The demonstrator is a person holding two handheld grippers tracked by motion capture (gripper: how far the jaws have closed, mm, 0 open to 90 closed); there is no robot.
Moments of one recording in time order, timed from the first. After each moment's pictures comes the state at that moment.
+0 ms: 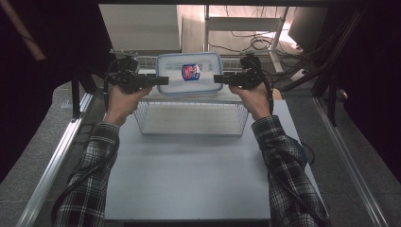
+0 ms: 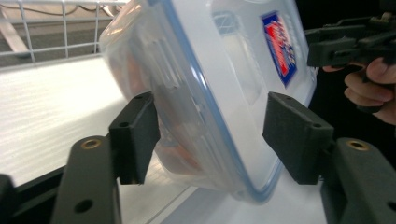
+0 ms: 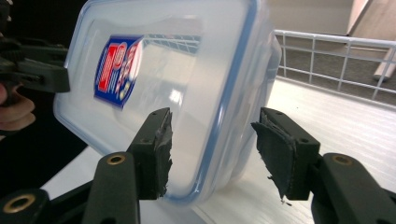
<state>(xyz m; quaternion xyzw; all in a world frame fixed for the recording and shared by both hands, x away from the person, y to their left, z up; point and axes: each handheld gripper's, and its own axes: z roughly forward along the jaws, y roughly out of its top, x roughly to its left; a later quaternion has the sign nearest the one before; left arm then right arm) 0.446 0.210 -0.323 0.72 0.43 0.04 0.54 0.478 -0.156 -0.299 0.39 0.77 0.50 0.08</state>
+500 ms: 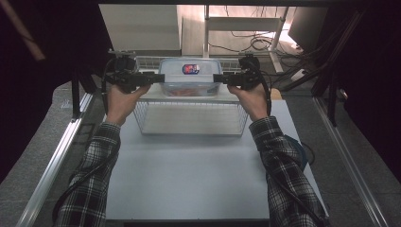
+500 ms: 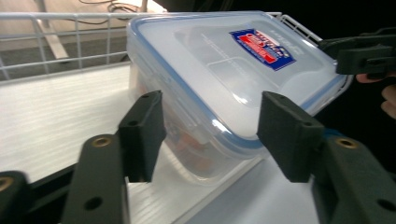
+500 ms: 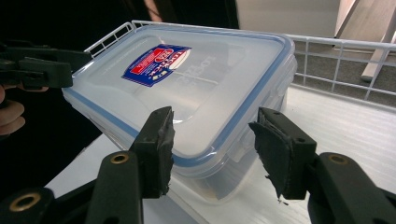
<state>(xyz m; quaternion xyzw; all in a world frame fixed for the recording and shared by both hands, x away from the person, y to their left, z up) 0.442 0.213 -0.319 0.71 0.46 0.09 0.52 0.475 -0.152 -0.300 0.40 0.76 0.50 0.09</state>
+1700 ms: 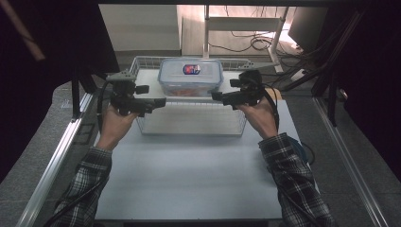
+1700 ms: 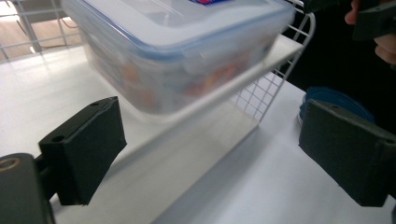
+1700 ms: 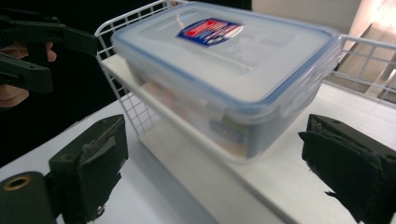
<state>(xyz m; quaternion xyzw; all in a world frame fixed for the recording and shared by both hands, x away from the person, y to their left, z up) 0.378 0.204 -0.339 0.76 0.37 0.15 0.52 0.425 -0.156 -0.303 0.32 0.80 0.50 0.13</state>
